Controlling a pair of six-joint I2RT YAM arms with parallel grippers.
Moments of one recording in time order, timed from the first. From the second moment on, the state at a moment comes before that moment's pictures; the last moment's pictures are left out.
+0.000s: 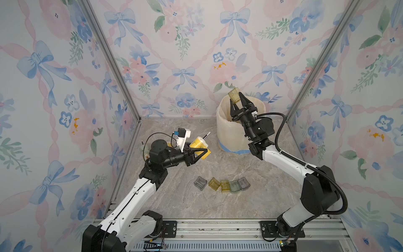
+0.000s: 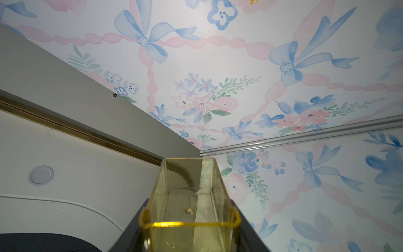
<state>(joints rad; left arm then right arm) -0.35 1.00 0.75 0.20 0.81 -0.45 0.50 1.61 1.23 0.89 0.02 2.08</state>
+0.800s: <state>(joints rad) -0.57 1.03 0.73 0.15 0.18 -0.44 0.32 1.45 1.24 0.64 -0.51 1.59</state>
